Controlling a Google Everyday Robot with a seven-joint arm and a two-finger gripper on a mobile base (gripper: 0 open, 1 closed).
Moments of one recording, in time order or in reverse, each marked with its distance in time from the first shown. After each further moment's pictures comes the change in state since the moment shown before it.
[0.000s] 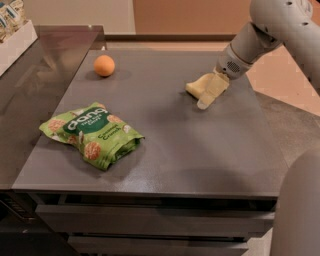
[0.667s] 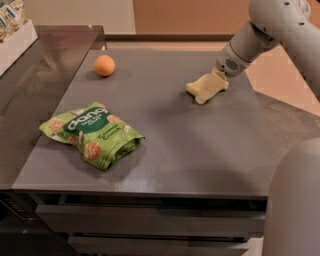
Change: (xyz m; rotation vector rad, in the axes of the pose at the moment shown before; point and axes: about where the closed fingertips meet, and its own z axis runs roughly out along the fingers) arm -0.003 -0.017 0.004 0.025 -0.012 0.056
